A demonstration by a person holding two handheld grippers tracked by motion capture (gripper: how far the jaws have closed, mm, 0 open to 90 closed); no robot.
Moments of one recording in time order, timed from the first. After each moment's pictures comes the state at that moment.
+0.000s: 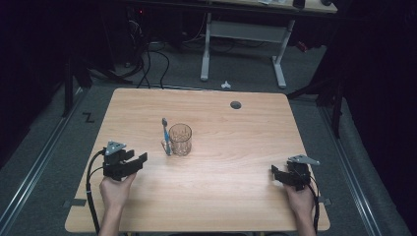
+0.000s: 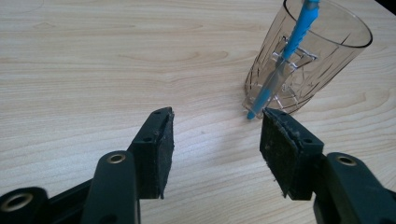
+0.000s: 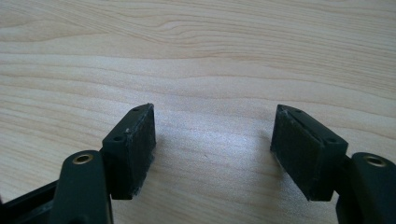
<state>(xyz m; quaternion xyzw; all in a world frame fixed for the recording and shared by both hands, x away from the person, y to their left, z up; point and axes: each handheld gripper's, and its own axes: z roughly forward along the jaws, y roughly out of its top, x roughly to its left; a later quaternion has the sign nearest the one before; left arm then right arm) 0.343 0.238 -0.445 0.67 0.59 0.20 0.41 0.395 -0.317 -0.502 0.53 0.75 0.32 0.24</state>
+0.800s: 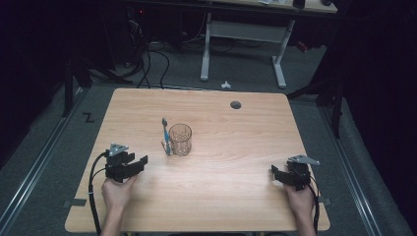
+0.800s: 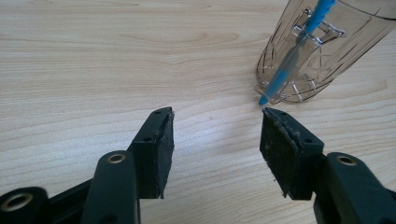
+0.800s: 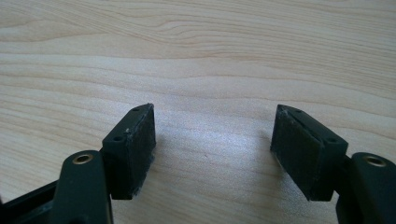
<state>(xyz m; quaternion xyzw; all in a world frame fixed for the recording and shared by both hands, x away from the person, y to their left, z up) 0.347 0.237 -0.460 0.67 0.60 0.20 0.39 0.395 -0.317 -0.502 0.53 0.75 0.32 0.24</state>
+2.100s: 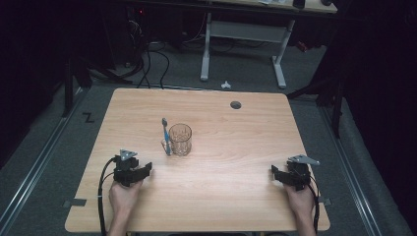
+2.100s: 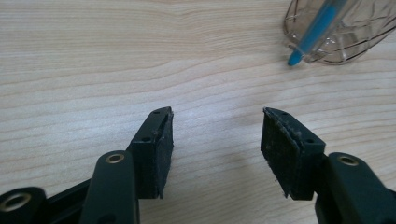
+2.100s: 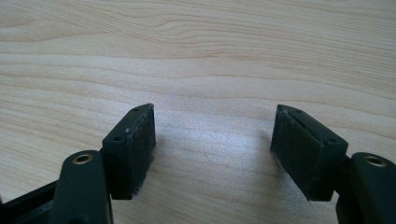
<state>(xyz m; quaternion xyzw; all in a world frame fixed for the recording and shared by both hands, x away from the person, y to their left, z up) 0.354 0.226 -0.497 0.69 0.61 0.20 0.34 0.395 -0.316 -0.502 0.53 0.75 0.32 0.24</state>
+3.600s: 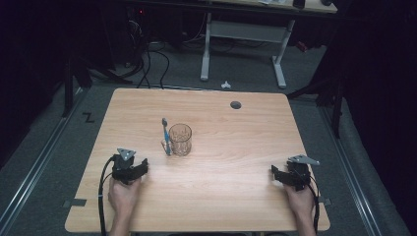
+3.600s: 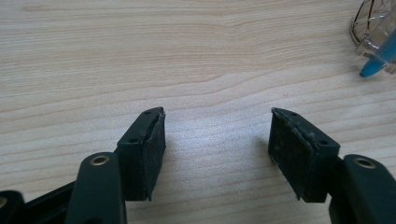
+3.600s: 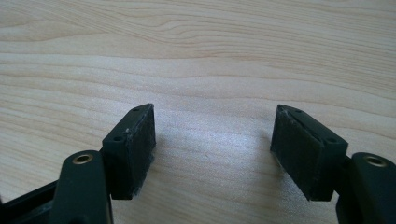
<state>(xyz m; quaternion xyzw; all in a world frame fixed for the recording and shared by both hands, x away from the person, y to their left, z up) 0.363 0.230 -0.508 0.67 0.62 0.28 0.31 0.395 -0.316 -0.502 0.52 0.75 0.32 0.24</state>
